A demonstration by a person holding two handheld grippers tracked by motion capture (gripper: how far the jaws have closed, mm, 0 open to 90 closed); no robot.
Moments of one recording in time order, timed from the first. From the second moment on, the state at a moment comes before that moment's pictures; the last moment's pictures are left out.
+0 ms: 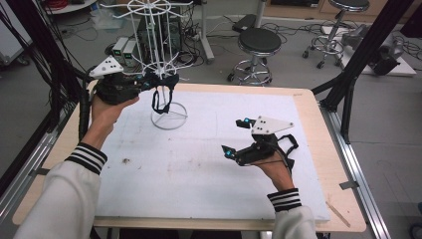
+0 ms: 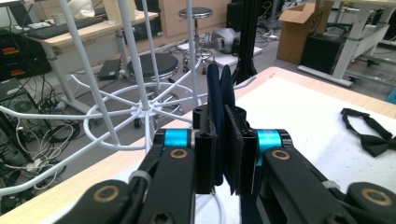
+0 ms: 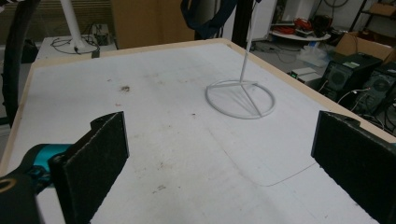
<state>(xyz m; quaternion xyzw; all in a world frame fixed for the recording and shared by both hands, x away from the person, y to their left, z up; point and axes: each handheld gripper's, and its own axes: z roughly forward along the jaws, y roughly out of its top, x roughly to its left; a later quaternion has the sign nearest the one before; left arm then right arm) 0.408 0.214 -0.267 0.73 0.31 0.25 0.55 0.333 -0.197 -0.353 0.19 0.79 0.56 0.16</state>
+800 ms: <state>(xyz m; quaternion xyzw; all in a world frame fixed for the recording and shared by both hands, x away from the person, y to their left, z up) 0.400 0.221 -0.261 0.69 0.32 0.30 0.58 0.331 -0.195 -0.352 0.19 0.79 0.56 0.16</state>
